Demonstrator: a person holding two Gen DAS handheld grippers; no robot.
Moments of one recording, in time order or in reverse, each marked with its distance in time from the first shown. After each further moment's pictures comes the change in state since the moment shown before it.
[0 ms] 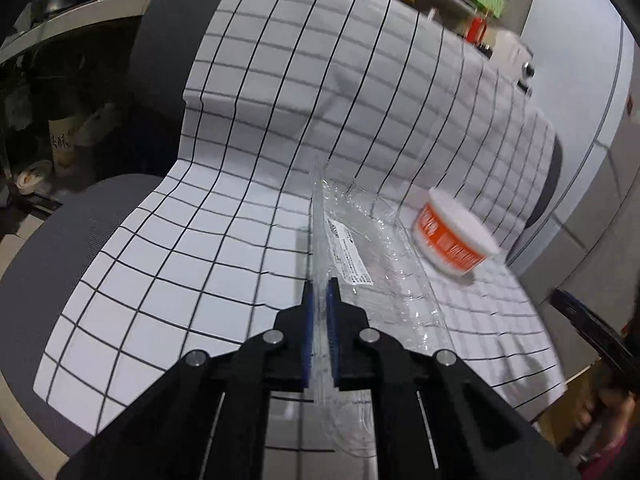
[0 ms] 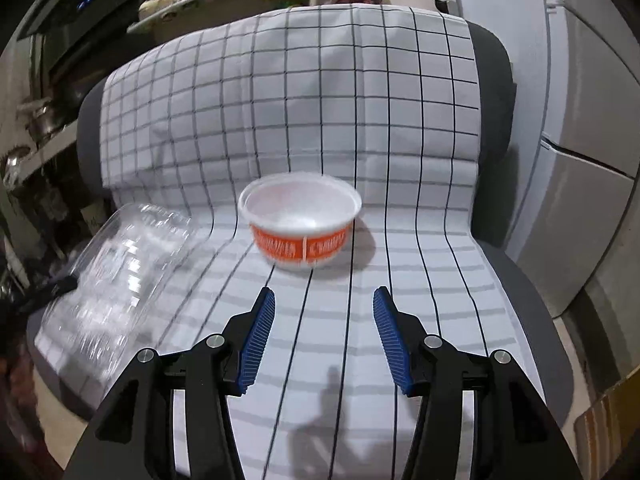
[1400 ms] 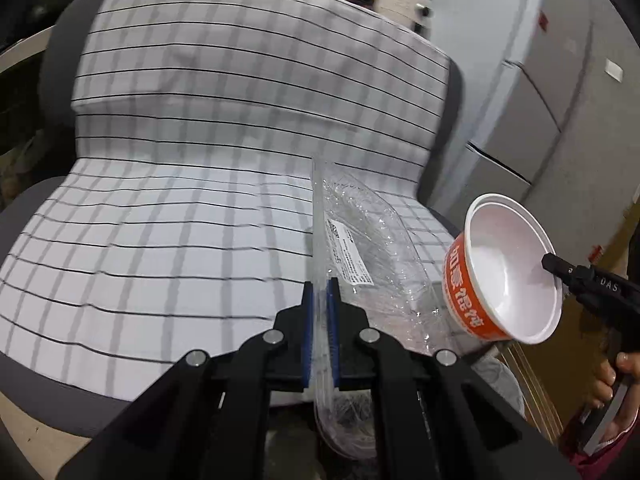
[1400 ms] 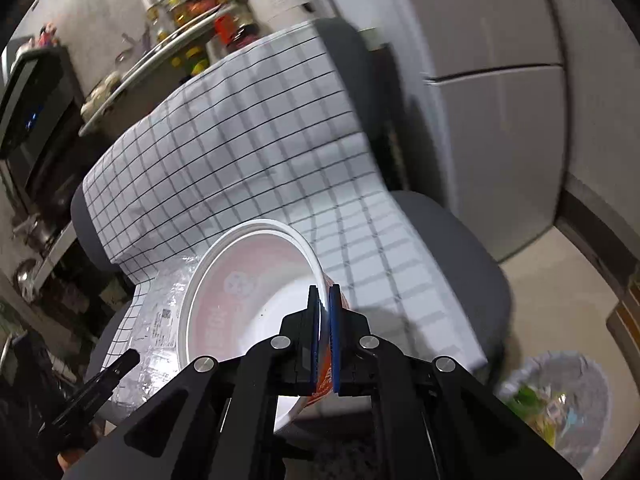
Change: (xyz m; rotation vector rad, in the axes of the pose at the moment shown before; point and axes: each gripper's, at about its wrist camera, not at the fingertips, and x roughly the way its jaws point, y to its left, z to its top) left arm -0.015 -0.138 -0.086 0.205 0.073 -0.174; right arm -0.117 -0.113 -0.063 0.382 -0.030 0.018
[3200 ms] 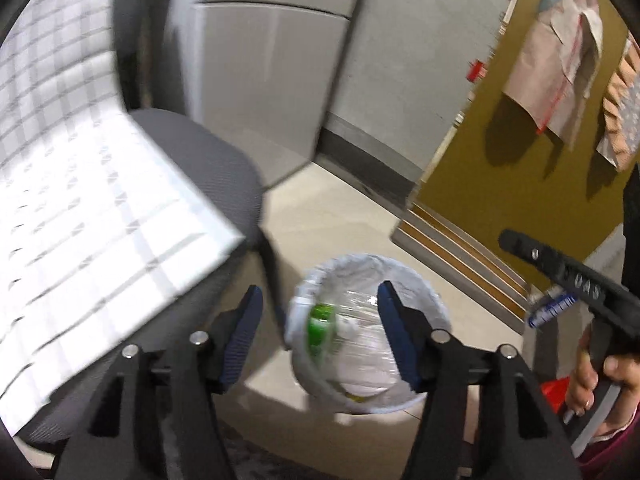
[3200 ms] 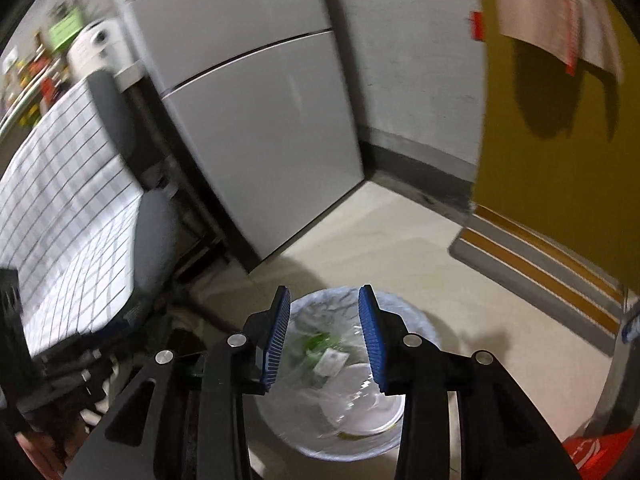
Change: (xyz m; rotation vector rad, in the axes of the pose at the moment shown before) left arm 0.114 -0.272 -0.082 0.461 0.325 -0.344; right arm -0.109 -0.210 -0.080 0.222 -0.006 -0.466
